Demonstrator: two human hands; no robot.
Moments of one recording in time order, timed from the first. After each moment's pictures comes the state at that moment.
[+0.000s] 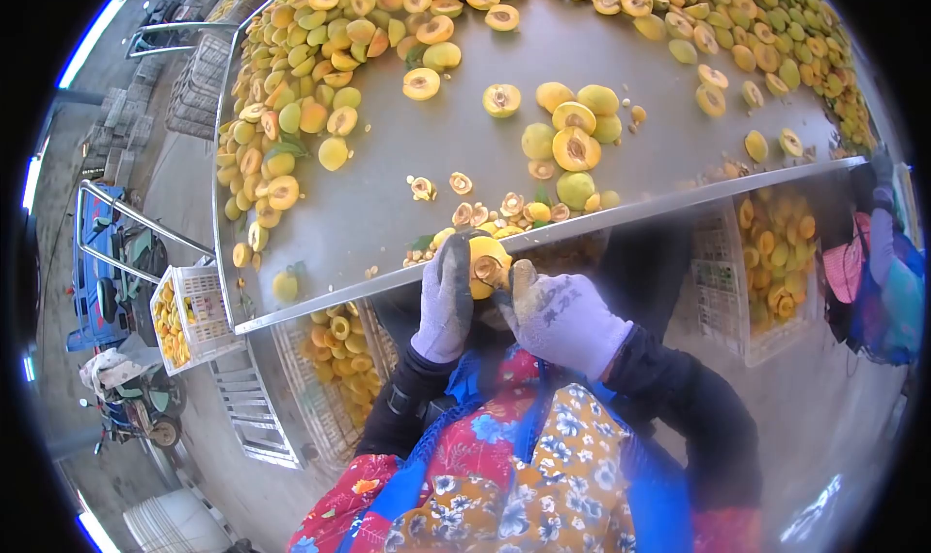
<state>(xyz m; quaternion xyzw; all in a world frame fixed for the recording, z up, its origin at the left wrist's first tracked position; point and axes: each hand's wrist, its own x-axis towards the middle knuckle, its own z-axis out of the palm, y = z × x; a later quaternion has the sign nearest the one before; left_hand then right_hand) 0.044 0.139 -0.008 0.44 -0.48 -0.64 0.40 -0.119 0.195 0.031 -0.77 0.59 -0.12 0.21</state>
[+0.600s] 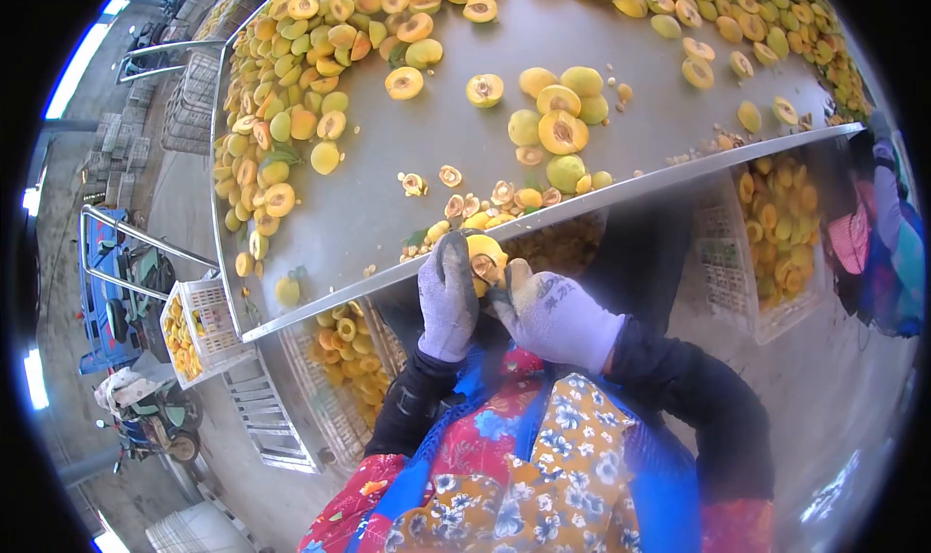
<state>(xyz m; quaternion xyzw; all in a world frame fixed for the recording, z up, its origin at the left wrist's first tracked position) 0.037 0.150 -0.002 0.51 -0.59 -0.48 0.39 -0.117 0.211 0.017 -0.73 0.57 -0.19 0.32</state>
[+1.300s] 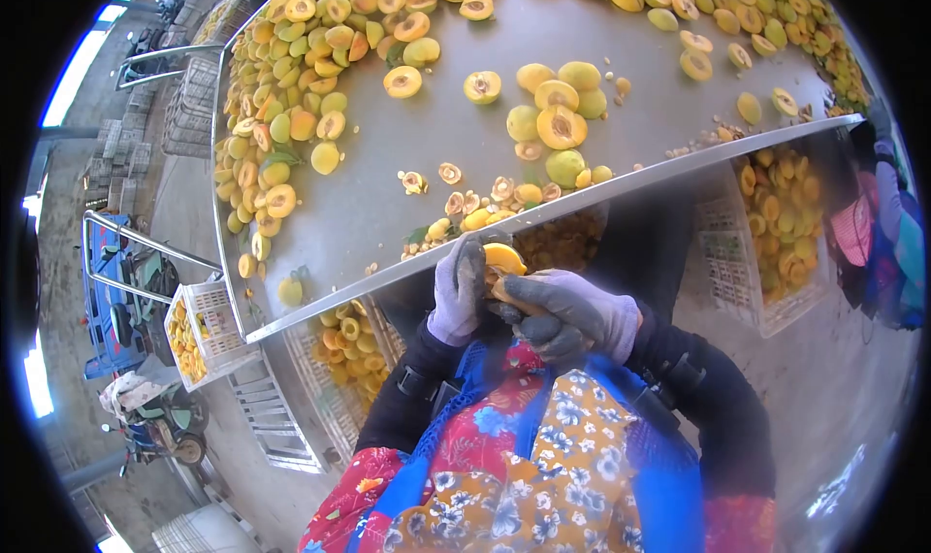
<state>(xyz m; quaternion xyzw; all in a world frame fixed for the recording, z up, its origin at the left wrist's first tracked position) 0.046 0.144 -0.025 0.33 -0.62 -0.61 0.36 -0.142 0.204 0.018 -0.02 0.27 -0.24 0.93</state>
